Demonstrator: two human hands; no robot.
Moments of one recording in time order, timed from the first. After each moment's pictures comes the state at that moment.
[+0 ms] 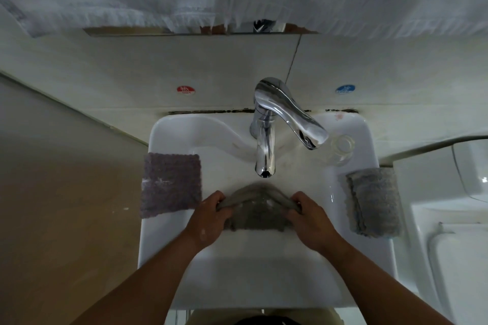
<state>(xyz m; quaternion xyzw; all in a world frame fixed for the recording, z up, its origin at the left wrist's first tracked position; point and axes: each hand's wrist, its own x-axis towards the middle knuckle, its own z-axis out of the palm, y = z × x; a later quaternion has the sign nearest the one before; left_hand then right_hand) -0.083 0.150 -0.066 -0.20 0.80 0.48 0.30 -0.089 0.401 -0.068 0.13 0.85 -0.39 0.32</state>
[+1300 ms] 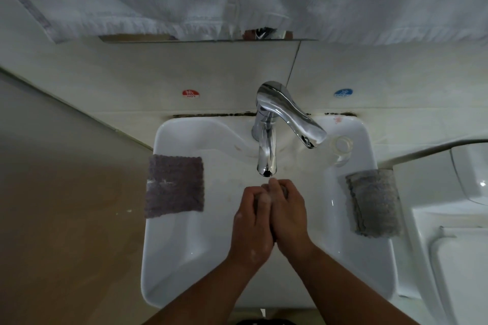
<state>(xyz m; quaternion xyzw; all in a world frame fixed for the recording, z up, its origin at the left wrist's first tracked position) -0.067 0.244 -0.001 -0.21 0.75 0.62 0.11 -0.094 0.324 -0.019 0.27 0.76 -0.58 0.12</state>
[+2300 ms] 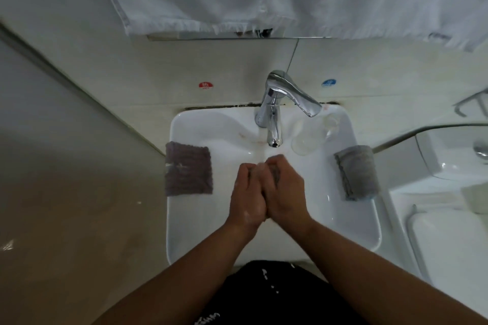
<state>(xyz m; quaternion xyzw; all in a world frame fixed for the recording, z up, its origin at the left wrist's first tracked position) -0.056 0.209 0.042 -0.24 0.67 0.69 0.16 -0.064 0.295 0.046 0.12 0.88 -0.47 0.03</state>
